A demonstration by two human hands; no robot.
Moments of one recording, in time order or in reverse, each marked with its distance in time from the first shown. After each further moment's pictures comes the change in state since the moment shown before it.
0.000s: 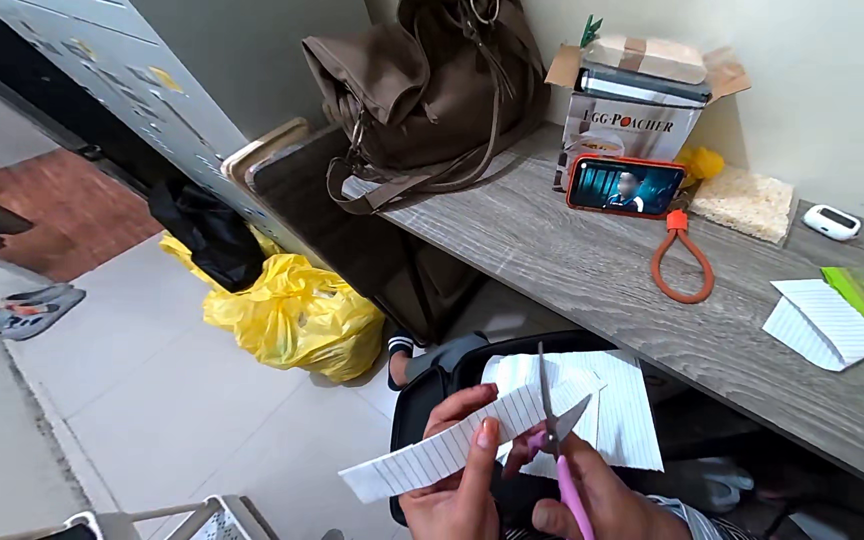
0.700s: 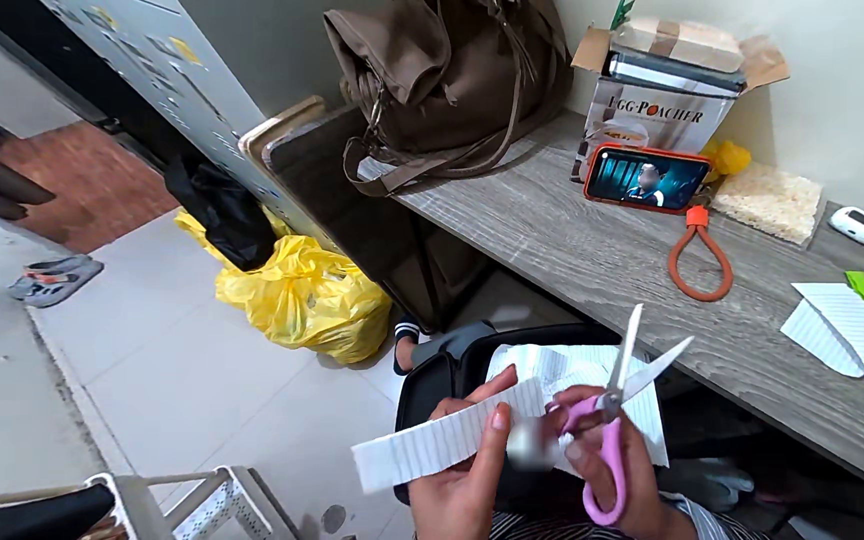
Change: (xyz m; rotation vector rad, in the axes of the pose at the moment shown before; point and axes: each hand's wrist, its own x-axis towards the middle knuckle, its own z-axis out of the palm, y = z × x) left_hand 0.003 0.006 -0.010 0.206 -0.122 0.028; right_hand 0.004 -0.001 0.005 0.046 0.303 -0.113
